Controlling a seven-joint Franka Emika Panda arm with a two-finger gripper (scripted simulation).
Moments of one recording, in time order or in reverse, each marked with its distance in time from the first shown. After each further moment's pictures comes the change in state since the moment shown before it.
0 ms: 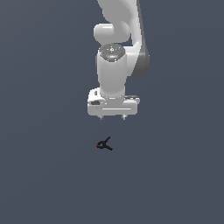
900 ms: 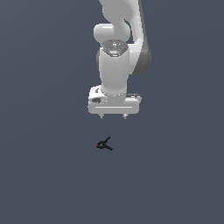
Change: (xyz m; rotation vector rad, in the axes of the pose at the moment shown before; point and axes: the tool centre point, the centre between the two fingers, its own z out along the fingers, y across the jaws) arm 0.001 -0.003 -0.010 -0.013 0.017 0.012
